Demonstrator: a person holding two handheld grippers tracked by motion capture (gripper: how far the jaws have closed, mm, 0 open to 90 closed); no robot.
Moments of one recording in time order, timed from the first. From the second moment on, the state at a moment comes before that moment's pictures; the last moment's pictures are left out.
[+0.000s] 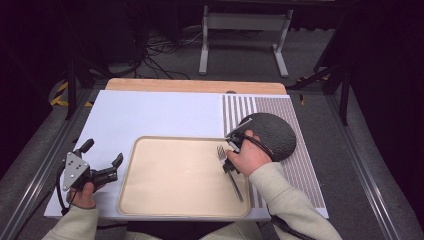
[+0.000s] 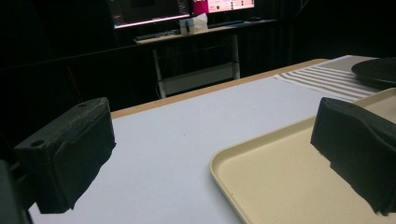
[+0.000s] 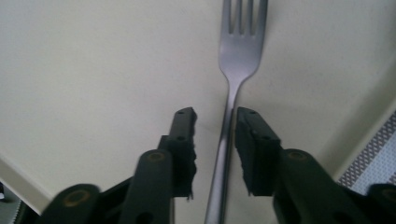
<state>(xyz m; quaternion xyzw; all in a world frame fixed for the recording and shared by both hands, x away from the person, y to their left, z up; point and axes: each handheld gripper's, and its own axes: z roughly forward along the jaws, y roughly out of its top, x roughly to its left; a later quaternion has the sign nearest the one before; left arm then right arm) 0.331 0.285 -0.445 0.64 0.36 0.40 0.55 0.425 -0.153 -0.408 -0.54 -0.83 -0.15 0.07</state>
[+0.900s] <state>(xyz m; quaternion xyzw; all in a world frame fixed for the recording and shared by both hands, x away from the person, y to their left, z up) 0.330 0.285 -0.445 0.64 0.36 0.40 0.55 0.417 -0.143 -0.382 -0.23 -0.91 -0.34 -0.03</state>
